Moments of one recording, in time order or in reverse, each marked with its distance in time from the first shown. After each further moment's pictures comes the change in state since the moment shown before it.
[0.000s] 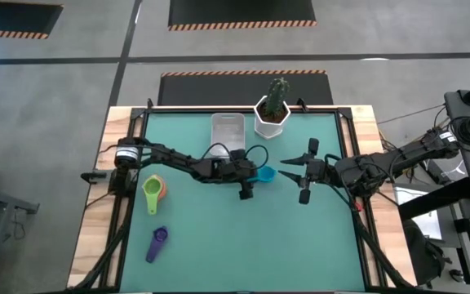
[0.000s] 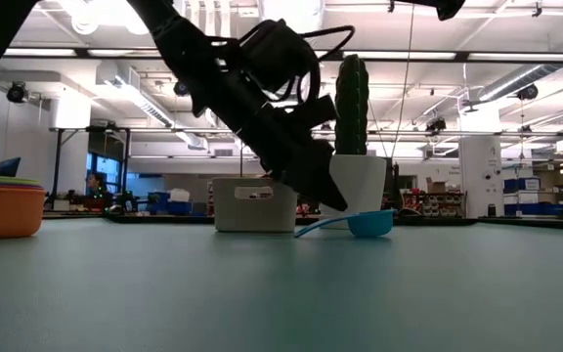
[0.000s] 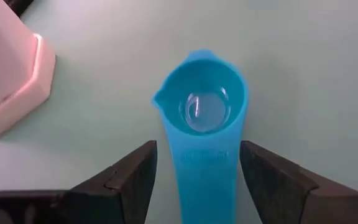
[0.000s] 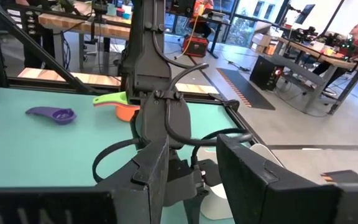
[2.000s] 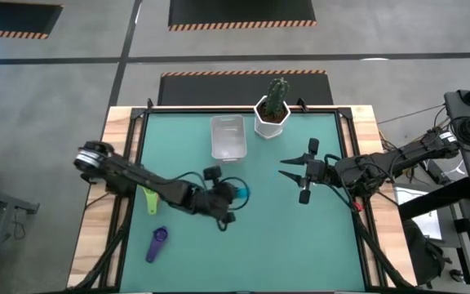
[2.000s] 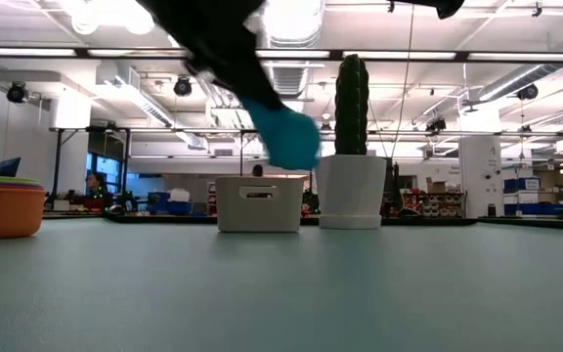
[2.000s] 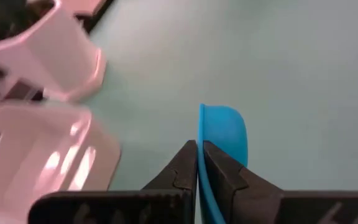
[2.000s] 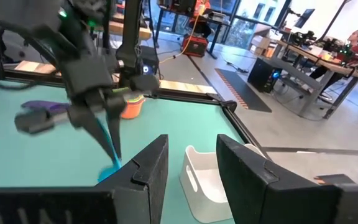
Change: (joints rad) left arm -0.359 -0.330 -0.008 -0.458 -0.417 -0.331; right arm 0.000 -0.001 0.000 -0.006 0.001 -0.036
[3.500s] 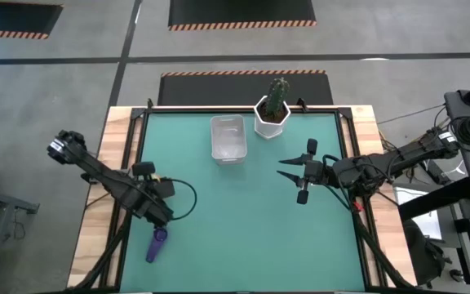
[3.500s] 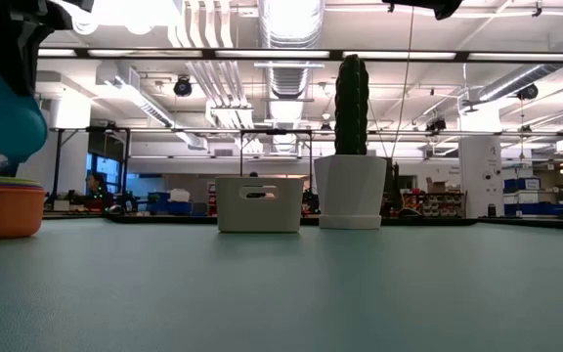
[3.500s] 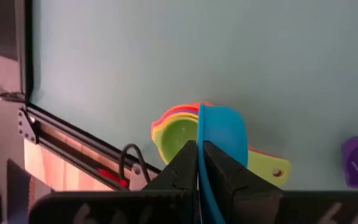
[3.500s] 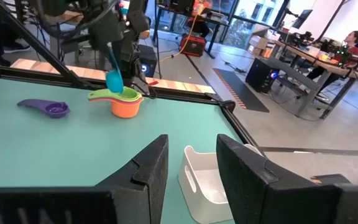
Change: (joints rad) left arm -0.232 -0.327 0.010 -1.275 0.309 -0.561; right arm -0.003 0.023 -0.001 0.022 0.007 -0.008
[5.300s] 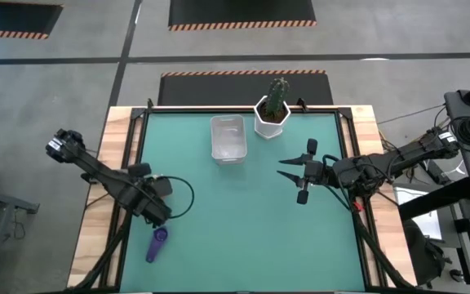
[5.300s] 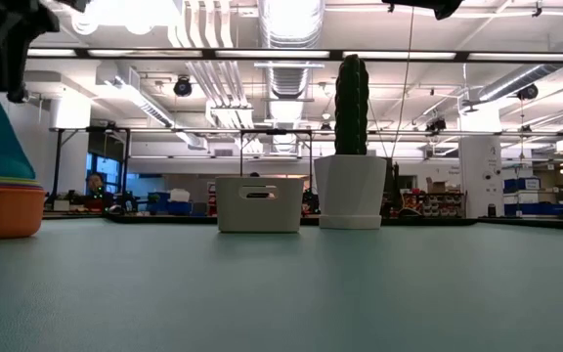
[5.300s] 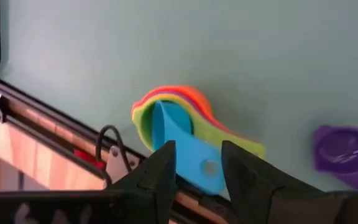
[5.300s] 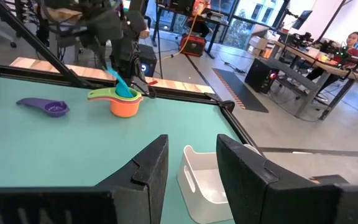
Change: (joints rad) left arm 0.000 -0.018 0.012 -0.001 0.094 -0.074; right arm 0.000 0.000 0.000 -0.001 0.000 -0.008
